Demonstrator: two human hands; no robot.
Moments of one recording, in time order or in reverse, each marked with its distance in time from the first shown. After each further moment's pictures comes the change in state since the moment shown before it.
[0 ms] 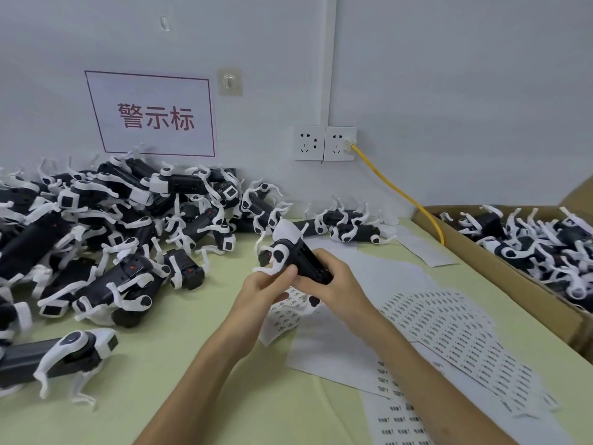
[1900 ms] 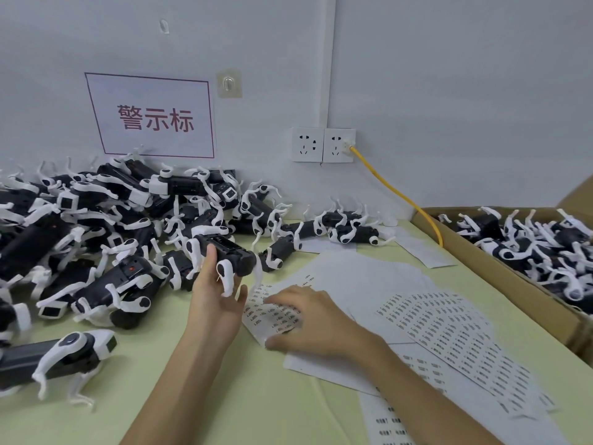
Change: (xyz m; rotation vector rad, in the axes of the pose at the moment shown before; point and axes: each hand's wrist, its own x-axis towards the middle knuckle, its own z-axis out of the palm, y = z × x) left_hand 0.008 0.003 -0.033 -0.755 0.438 -0.104; right_hand -0.007 0.026 0.017 -0.806 -0.312 0.011
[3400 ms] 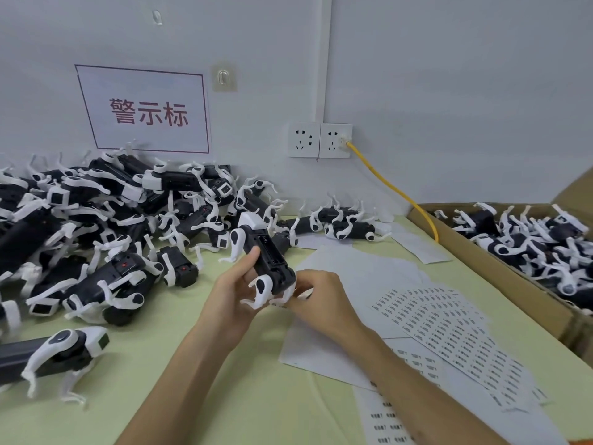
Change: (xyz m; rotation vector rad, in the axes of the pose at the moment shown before) left_hand -0.015 -0.008 0.010 0.372 -0.353 -0.083; right_hand 0.011 0.012 0.002 0.328 0.383 0.049
